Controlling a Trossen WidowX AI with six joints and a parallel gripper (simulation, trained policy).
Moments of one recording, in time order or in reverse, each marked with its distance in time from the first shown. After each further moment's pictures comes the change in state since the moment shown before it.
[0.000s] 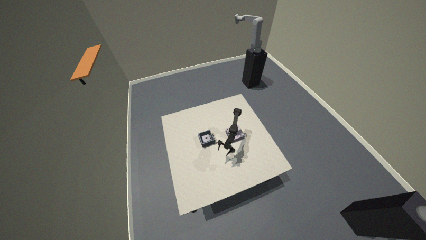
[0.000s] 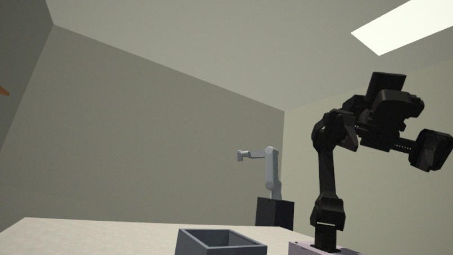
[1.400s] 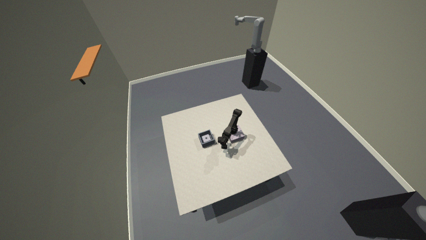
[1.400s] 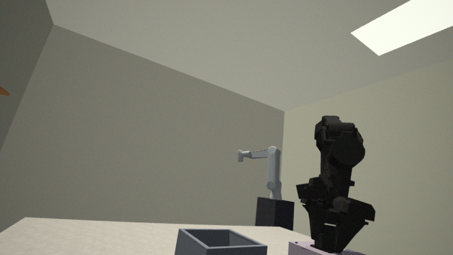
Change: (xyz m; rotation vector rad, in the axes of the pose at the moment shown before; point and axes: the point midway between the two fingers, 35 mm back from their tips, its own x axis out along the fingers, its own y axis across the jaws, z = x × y) arm -0.020 -0.029 -0.219 1.131 0.794 -0.449
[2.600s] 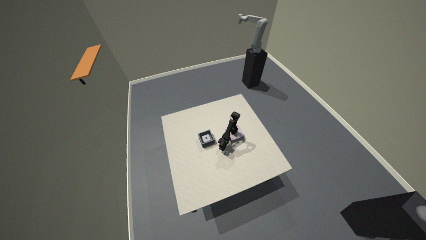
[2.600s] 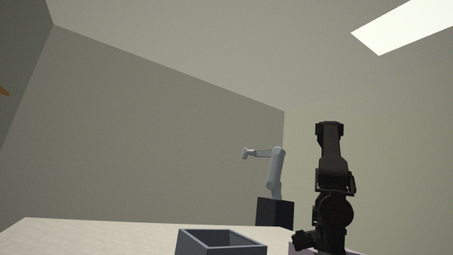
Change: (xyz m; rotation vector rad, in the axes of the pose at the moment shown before) arm 0.102 -0.025 -0.036 0.460 0.141 -0.082
